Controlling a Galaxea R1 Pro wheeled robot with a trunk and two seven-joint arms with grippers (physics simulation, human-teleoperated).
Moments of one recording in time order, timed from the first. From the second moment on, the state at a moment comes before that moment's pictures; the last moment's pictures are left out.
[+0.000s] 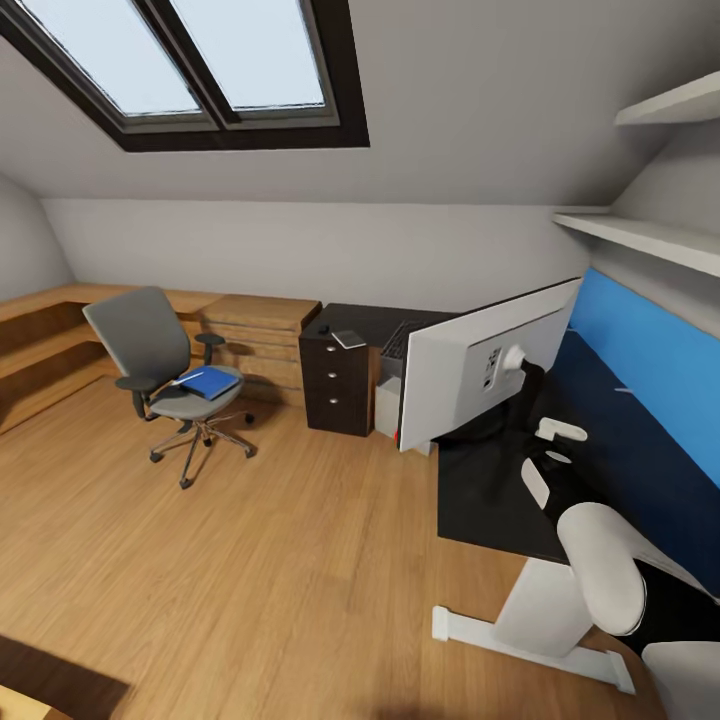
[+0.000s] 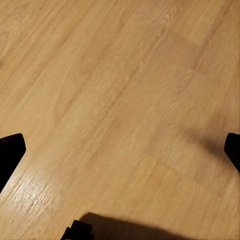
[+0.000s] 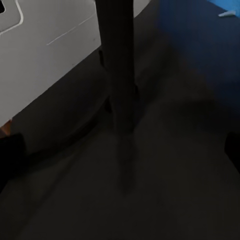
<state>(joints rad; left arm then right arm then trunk) -0.21 -0.05 0.16 -0.21 0.13 -0.44 0.01 -1.04 -0.09 -0.46 -0.33 0.18 -0.01 -0.17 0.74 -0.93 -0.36</state>
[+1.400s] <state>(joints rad) -0.21 -0.05 0.16 -0.21 0.13 -0.43 0.01 -1.04 -0.09 -0.46 -0.34 0.17 -0.11 -0.24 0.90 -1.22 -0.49</state>
